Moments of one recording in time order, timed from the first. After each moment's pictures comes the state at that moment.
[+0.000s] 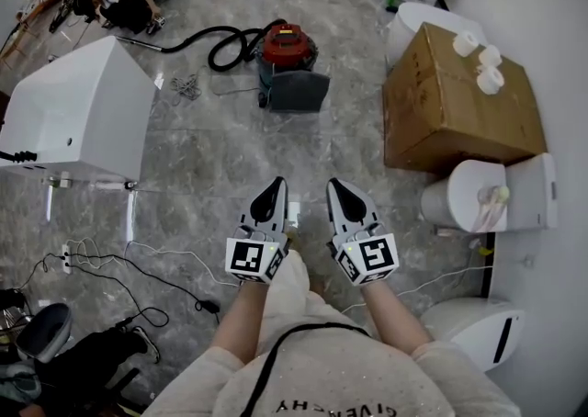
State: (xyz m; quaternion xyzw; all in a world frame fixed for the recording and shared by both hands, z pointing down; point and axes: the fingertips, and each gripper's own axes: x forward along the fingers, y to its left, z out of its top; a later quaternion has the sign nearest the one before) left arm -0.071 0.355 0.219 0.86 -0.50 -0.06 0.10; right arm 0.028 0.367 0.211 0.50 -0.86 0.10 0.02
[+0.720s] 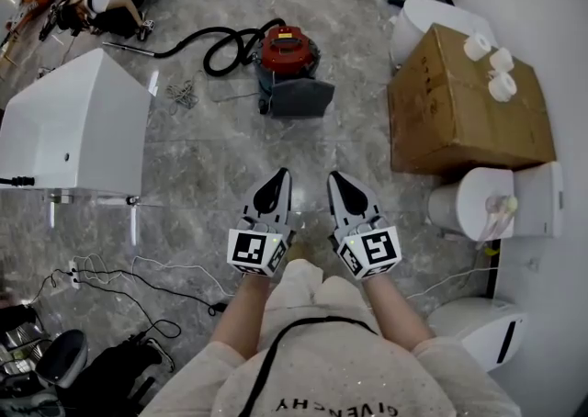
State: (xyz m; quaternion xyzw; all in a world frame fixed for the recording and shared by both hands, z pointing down) left arm -0.075 0.240 0.231 0.87 -0.48 -0.04 0.11; right arm 0.015 0.257 0.226 0.51 -0.85 0.12 0.01
